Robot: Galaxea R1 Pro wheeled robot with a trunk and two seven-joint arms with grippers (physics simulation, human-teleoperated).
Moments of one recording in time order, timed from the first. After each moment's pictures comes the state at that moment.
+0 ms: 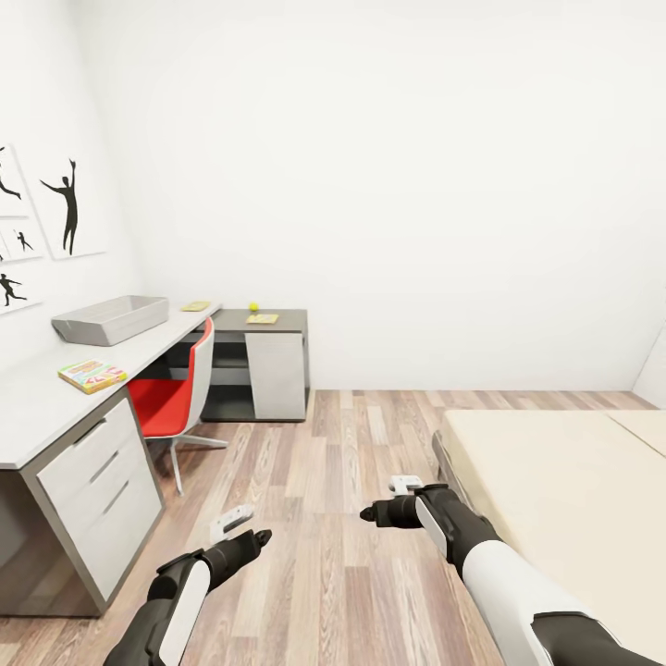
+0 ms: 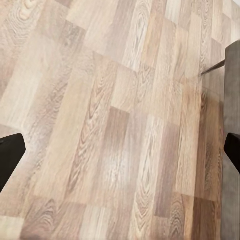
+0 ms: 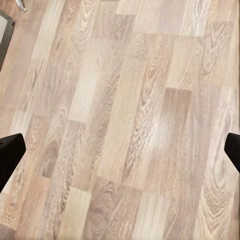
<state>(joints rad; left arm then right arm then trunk) -0.30 -0.10 0.12 -1.10 0.38 0.62 0.05 -0.78 0.09 0.01 -0.40 0.03 0.56 0.29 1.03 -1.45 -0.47</state>
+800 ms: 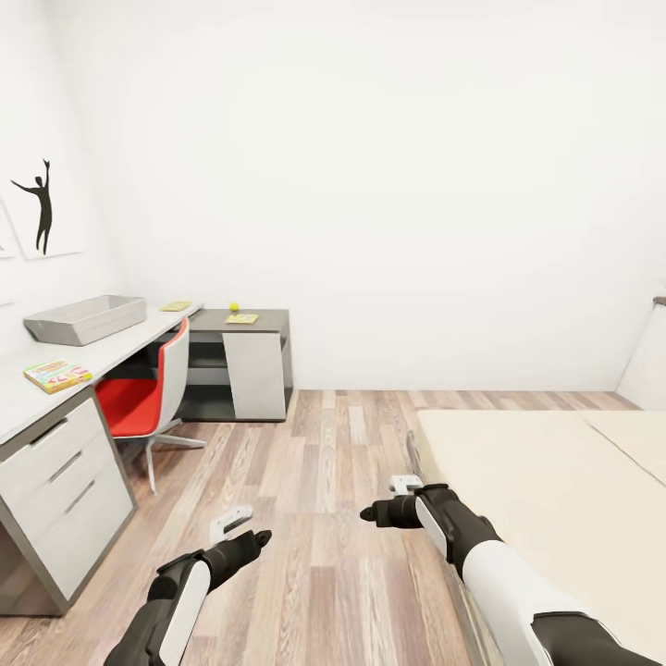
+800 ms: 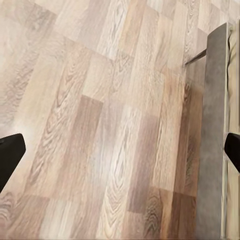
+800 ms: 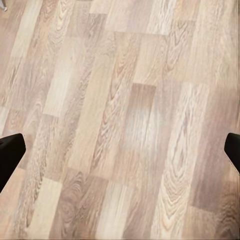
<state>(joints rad) -0.30 -0.10 0.12 -1.10 0.38 0.62 0.05 -0.78 0.09 0.01 -0.40 0.03 0.56 0.29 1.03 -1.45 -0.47</state>
